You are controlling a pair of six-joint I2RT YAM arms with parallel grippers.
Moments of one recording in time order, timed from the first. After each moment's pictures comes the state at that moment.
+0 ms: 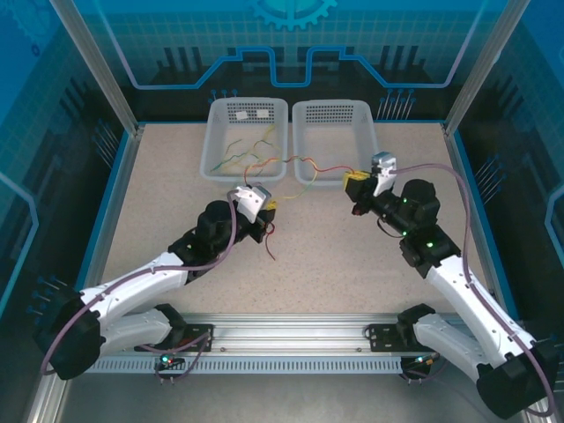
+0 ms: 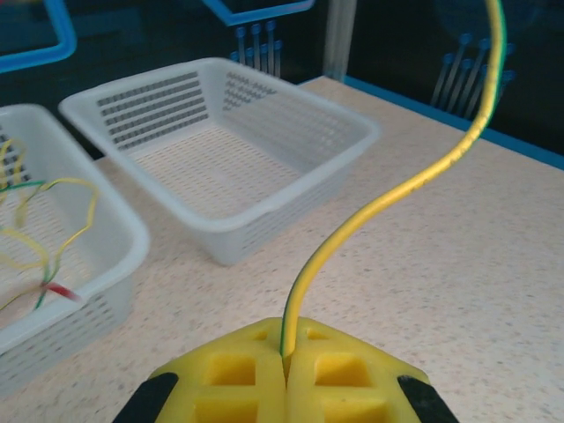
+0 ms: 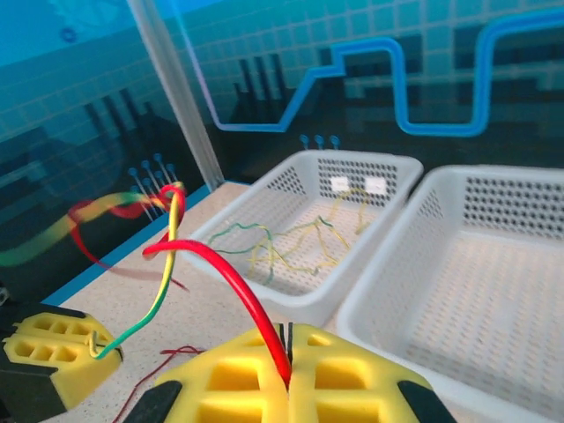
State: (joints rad) left arm -0.66 1.10 0.60 0.24 0.00 -0.03; right arm 0.34 0.88 0.76 -0.01 -0.27 0.22
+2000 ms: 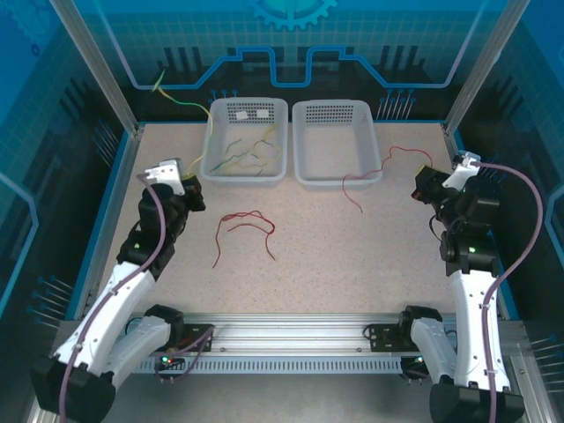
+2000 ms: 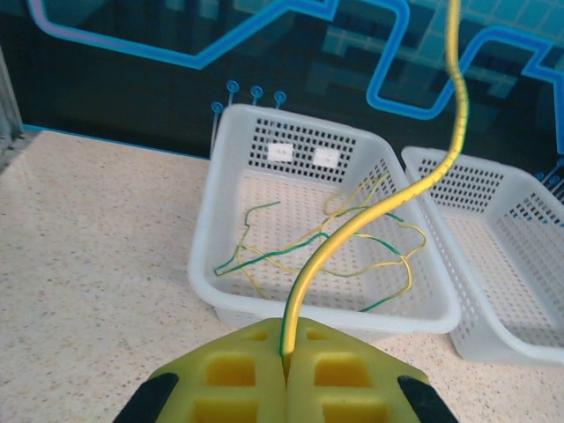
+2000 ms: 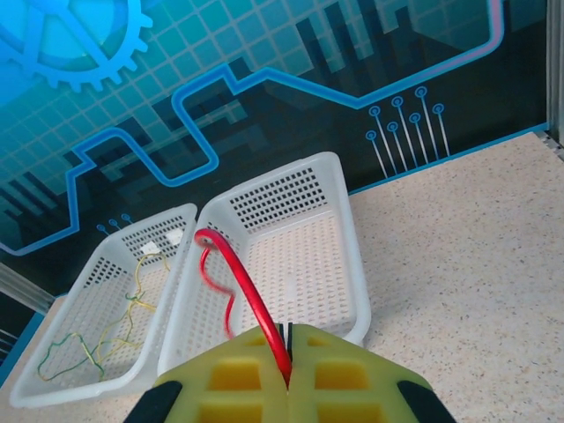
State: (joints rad) left arm -0.22 0.87 0.73 -0.14 -0.16 -0.32; right arm -0.17 0.78 0.90 -0.35 -0.28 0.40
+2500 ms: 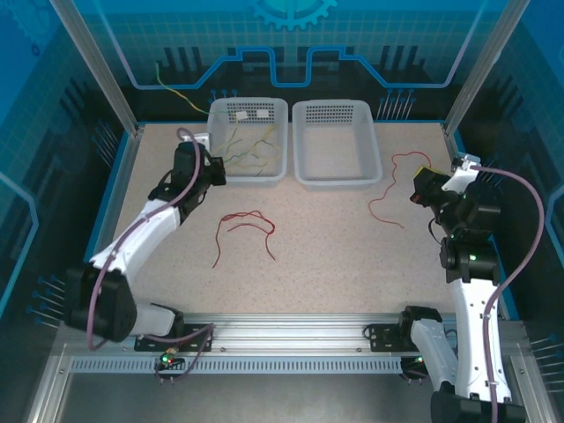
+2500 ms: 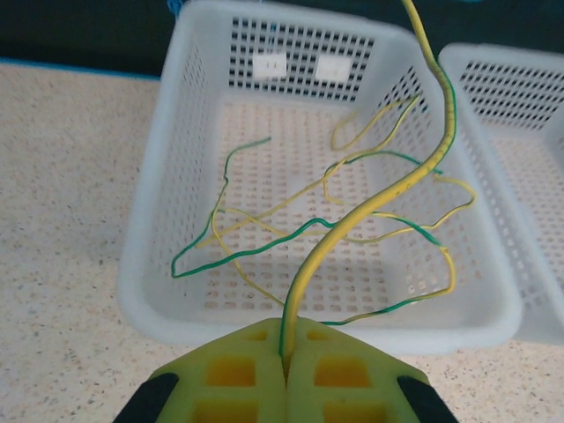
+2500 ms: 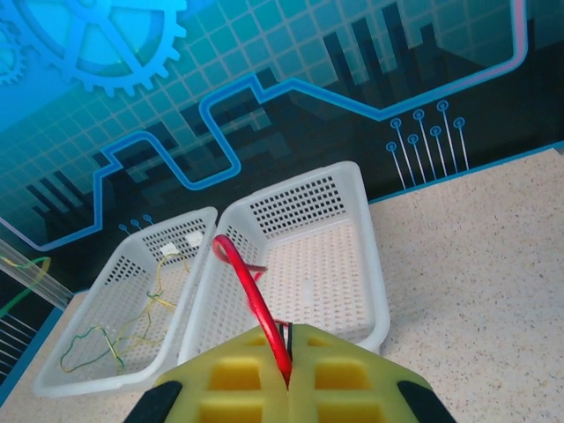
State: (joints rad) left arm -0.22 1.40 1.05 -0.22 -0.11 -0.29; right arm -0.15 0.72 0.90 -0.35 -0.28 0.40
